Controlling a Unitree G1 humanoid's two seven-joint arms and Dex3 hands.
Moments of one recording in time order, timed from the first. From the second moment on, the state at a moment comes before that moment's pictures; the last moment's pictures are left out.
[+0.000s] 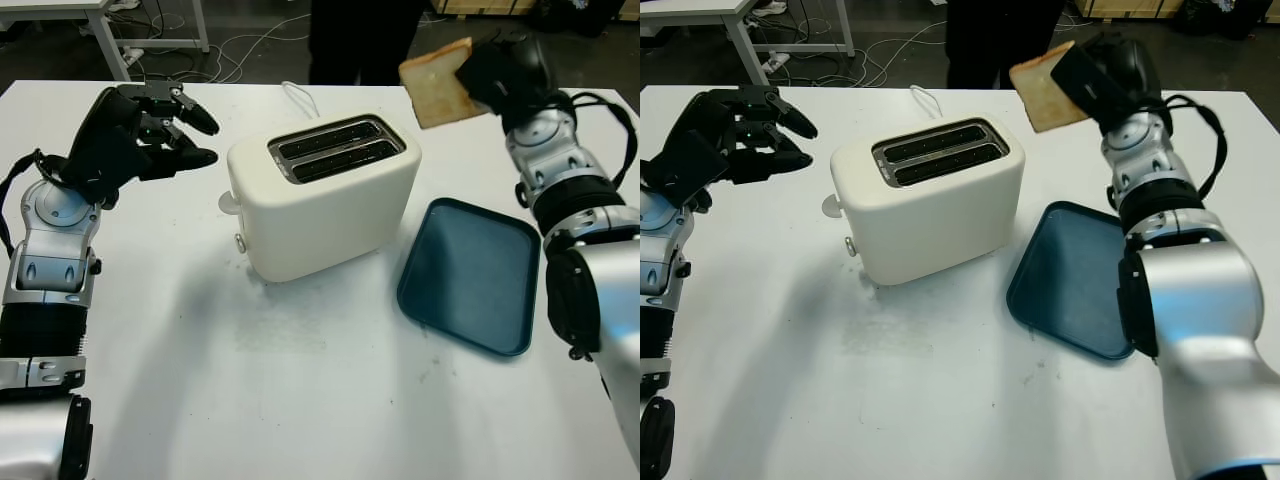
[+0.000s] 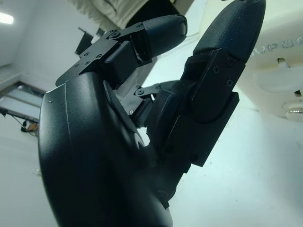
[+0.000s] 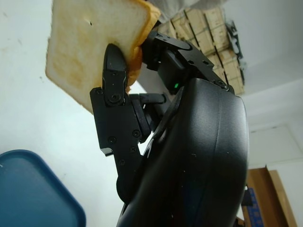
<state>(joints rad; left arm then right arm) -0.58 0.51 0.10 0.23 0.03 -0.07 -0.33 -1.24 -0.41 0.04 1.34 -0.33 -0.09 -0.19</state>
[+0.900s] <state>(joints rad) -0.58 0.51 0.10 0.23 0.03 -0.07 -0.33 -1.22 -0.39 0.00 1.35 -0.31 -0.06 -0.18</state>
